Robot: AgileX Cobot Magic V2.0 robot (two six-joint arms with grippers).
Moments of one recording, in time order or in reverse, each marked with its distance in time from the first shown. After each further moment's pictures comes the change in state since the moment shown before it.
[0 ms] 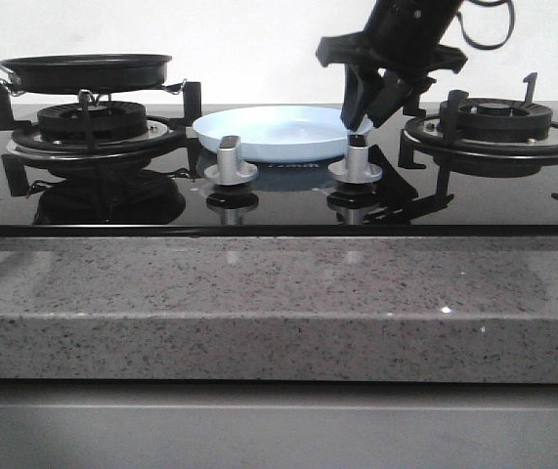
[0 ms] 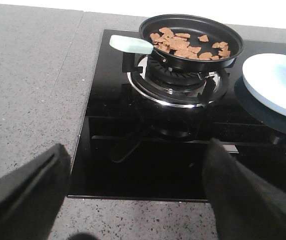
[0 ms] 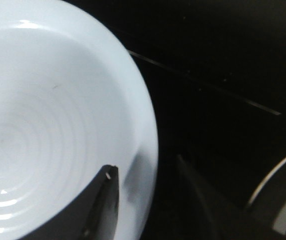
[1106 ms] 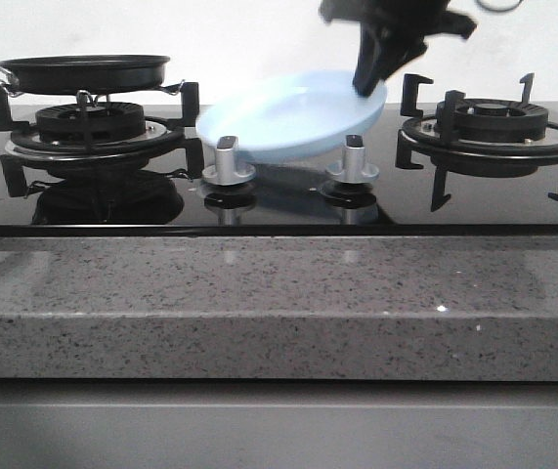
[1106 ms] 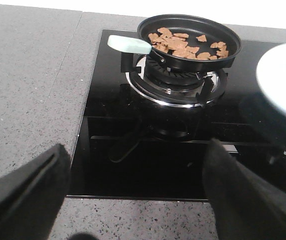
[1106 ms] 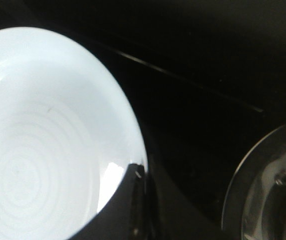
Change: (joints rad) left arm 0.000 0.000 0.000 0.000 0.000 0.000; right arm 0.000 -0.129 0.024 0.033 0.052 0.007
